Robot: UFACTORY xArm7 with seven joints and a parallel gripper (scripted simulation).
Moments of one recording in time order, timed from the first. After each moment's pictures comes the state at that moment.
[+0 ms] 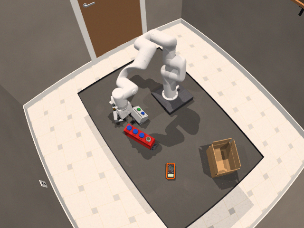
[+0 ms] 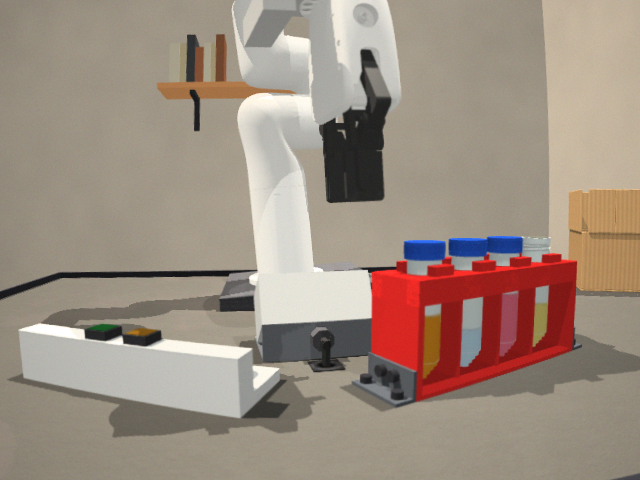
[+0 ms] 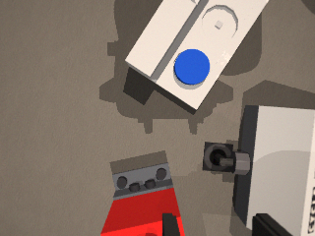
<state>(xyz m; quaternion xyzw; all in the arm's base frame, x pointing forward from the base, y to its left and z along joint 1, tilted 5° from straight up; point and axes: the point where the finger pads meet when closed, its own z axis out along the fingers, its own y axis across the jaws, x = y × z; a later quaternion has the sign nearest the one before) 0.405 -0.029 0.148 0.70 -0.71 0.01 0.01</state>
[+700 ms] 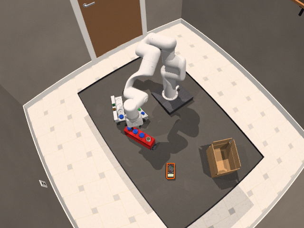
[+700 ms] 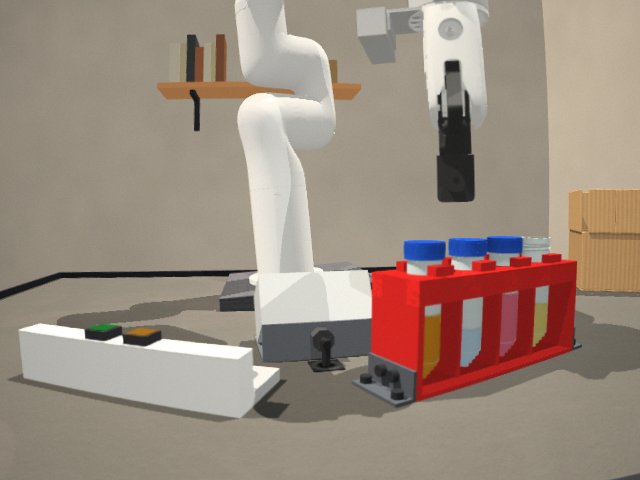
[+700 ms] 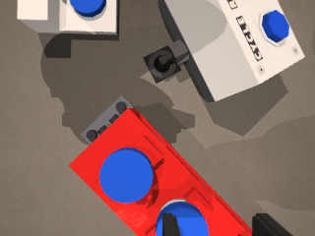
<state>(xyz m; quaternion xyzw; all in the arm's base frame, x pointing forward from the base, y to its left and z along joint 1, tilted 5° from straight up) 0.412 0.069 0.140 0.48 -0.88 0.03 0.02</state>
